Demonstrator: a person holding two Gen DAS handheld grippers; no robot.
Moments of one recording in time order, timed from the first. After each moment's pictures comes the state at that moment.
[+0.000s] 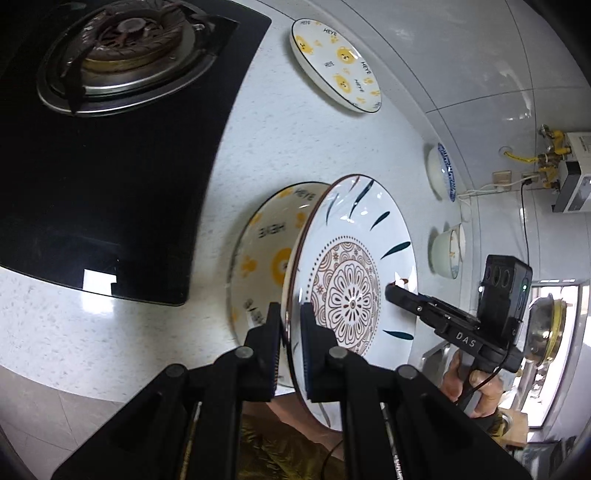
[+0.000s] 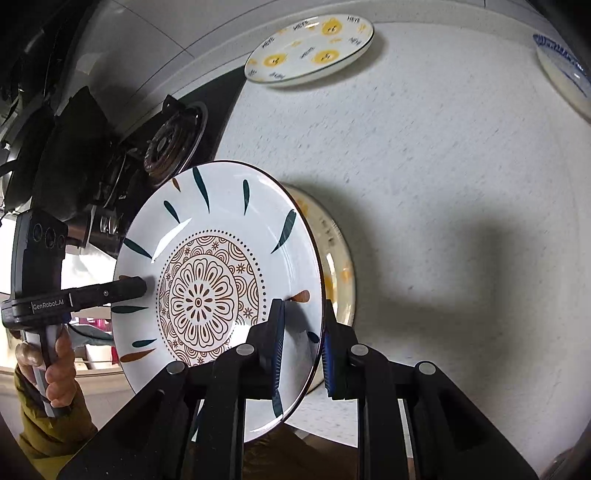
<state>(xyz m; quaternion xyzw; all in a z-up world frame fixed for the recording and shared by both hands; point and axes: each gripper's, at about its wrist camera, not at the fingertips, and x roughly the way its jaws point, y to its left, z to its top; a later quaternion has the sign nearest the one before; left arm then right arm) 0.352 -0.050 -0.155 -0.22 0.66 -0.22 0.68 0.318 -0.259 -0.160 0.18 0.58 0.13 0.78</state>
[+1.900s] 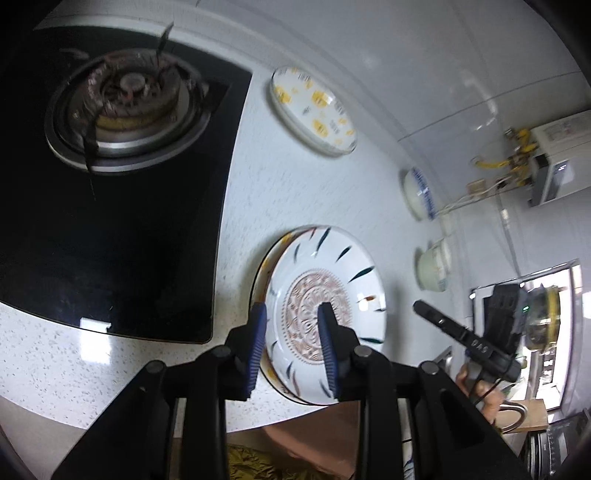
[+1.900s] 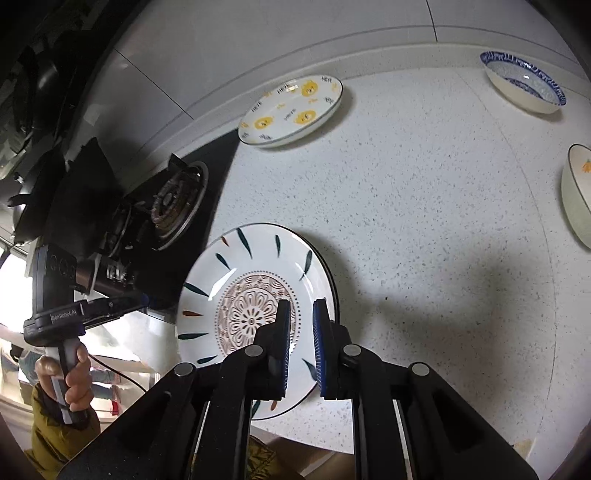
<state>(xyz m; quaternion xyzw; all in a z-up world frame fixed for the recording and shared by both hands) 0.345 -0.009 -0.126 -0.23 0.58 -0.26 0.74 0.258 -0.278 -0.113 0.22 0.47 0.07 0.85</state>
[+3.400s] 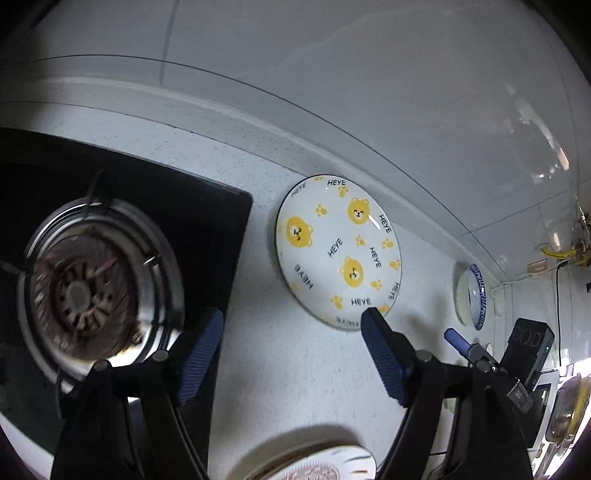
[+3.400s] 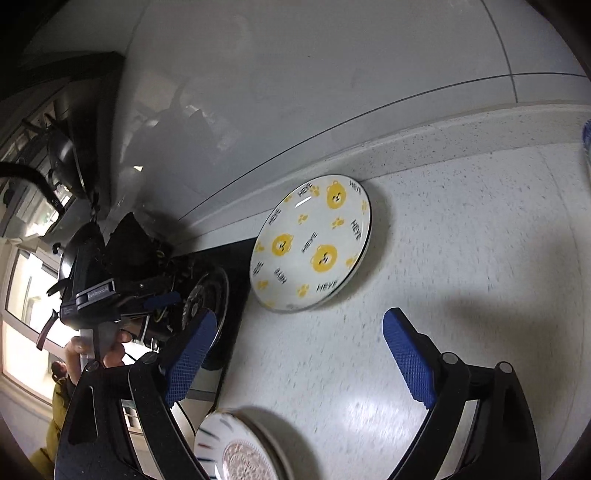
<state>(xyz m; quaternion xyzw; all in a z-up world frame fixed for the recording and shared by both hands) 0.593 -0.095 -0.112 -0.18 0.59 -0.14 0.77 0.466 -0.375 -0.108 0.29 0.41 0.21 0.84</state>
